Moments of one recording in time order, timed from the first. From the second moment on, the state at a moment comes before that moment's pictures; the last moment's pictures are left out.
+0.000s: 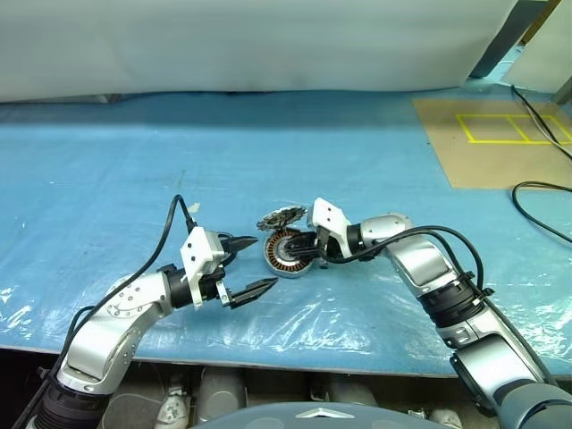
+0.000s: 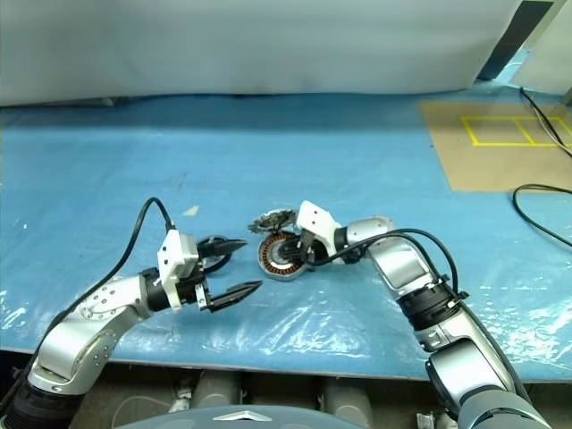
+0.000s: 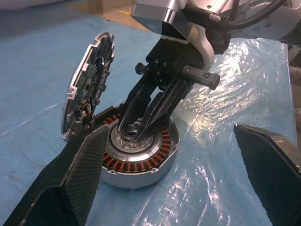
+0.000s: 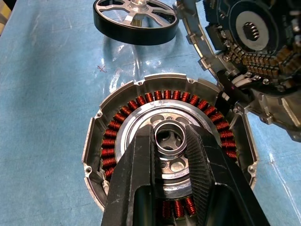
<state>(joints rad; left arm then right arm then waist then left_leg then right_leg) 0.04 0.55 -0.07 -0.48 -0.48 0.36 -0.83 -0.53 -0.48 0.39 0.03 0.12 0.49 1.06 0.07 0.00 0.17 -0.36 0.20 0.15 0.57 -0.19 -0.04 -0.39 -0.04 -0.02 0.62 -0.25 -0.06</state>
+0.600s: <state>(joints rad) -0.02 0.55 -0.07 -0.49 -0.51 0.43 -0.81 -0.55 -0.47 0.34 0.02 0.19 0.57 1.09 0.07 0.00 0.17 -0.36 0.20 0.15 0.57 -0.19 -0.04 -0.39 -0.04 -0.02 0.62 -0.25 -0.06</state>
